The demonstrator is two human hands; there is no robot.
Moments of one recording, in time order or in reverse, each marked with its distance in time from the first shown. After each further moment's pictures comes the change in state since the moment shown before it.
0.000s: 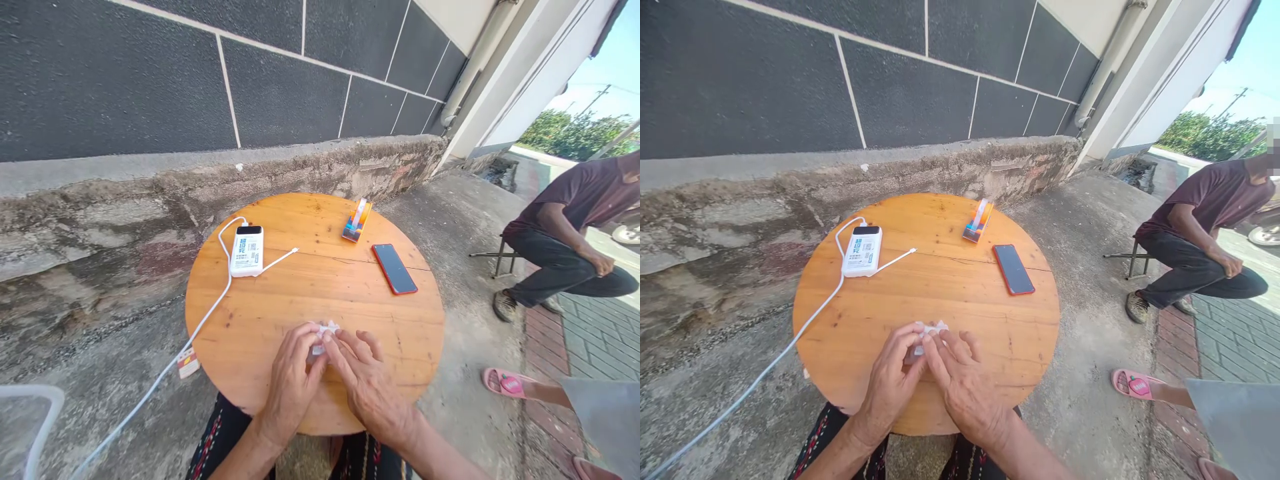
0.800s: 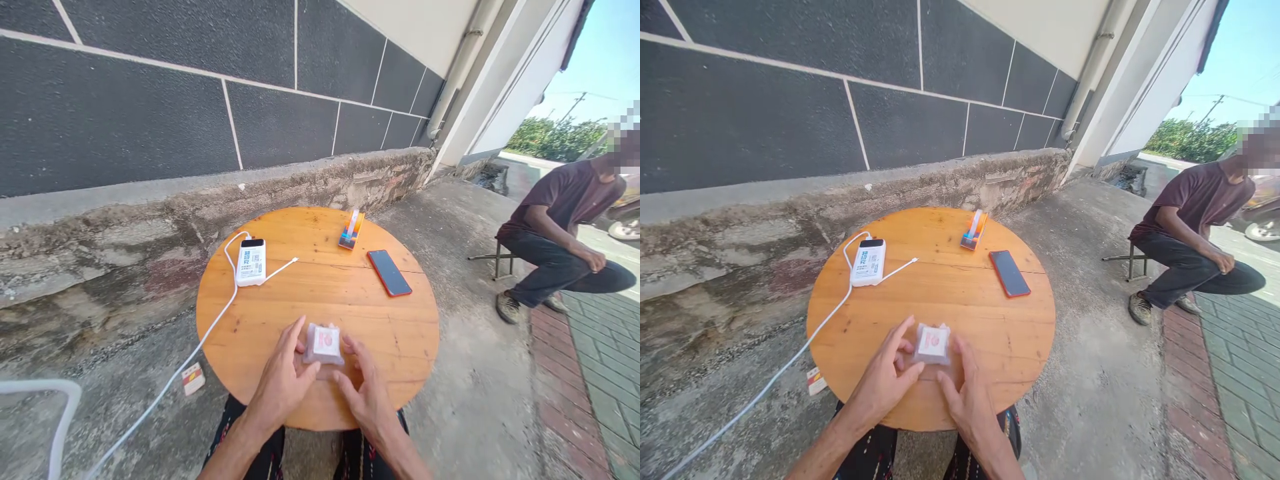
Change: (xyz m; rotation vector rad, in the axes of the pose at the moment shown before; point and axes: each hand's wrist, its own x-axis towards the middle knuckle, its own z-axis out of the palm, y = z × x) left_hand 0.000 -0.002 -0.031 -0.096 -0.243 -0.355; right_hand -0.034 -0.020 0.053 0.607 0.305 0.699
